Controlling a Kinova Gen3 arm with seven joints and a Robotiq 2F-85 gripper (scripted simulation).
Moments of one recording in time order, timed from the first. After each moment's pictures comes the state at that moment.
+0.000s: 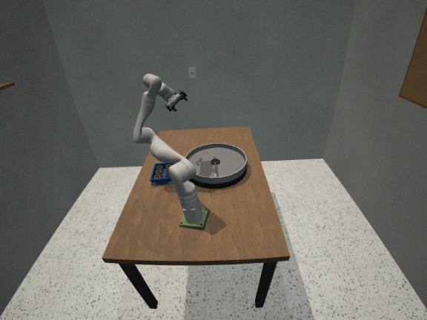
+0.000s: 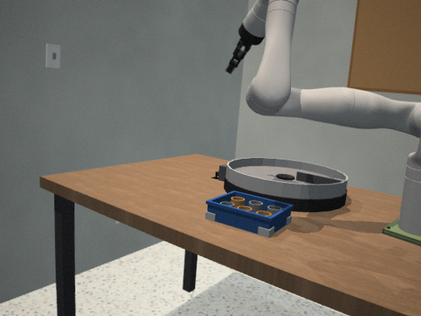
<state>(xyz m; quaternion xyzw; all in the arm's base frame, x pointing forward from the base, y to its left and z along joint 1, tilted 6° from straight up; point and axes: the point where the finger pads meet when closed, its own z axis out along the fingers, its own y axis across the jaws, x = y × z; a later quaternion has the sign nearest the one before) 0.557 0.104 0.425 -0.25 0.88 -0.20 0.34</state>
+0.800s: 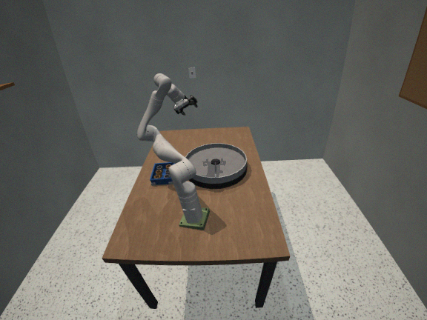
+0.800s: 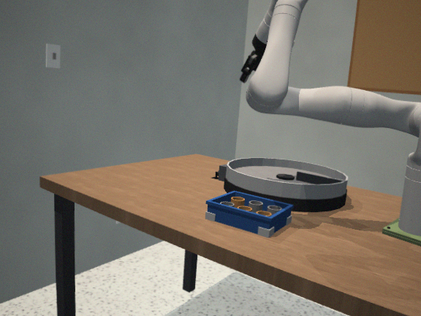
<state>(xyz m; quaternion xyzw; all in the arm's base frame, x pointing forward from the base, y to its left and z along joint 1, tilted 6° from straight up) 0.538 0.045 0.389 -0.14 0.93 -0.15 0.31</state>
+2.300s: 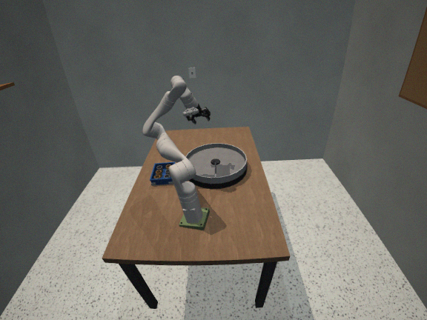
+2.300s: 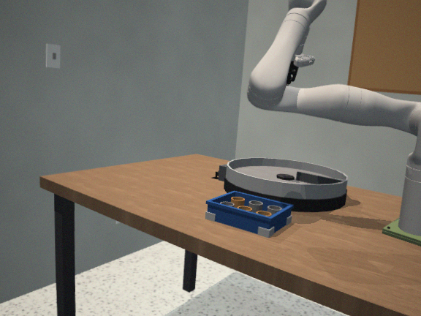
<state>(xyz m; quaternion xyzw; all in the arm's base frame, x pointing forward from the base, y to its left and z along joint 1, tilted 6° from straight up) 0.488 -0.028 0.324 0.03 0.97 -0.09 0.23</state>
